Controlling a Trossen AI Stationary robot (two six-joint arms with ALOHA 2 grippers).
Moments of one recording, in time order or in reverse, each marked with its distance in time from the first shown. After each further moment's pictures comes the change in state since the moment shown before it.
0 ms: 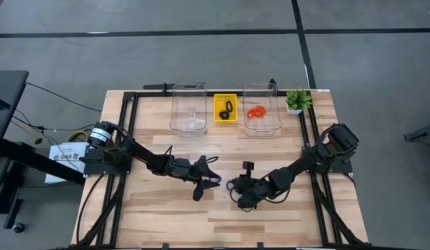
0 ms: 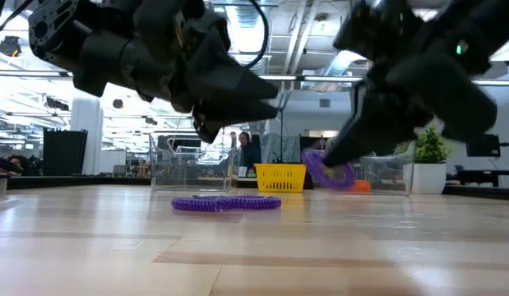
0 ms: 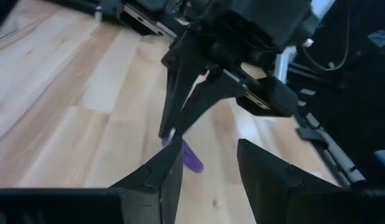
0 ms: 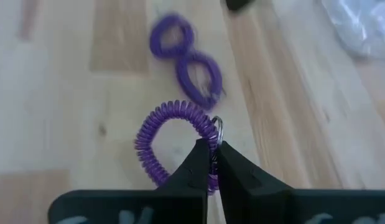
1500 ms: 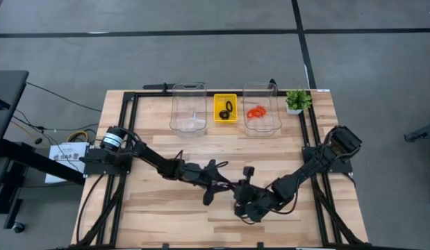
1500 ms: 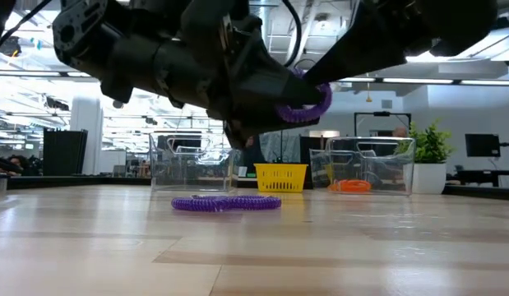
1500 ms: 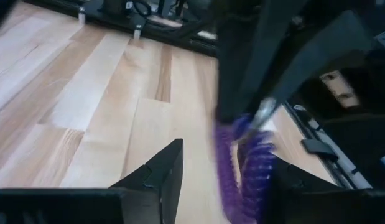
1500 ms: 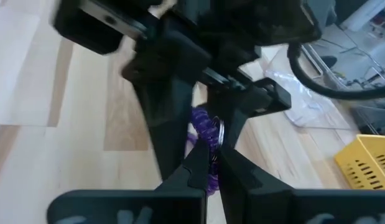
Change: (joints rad) left arm -0.009 0.148 0.168 -0.005 -0.005 0.012; right arm 0.109 -0.005 0.146 -0.026 0.263 -0.078
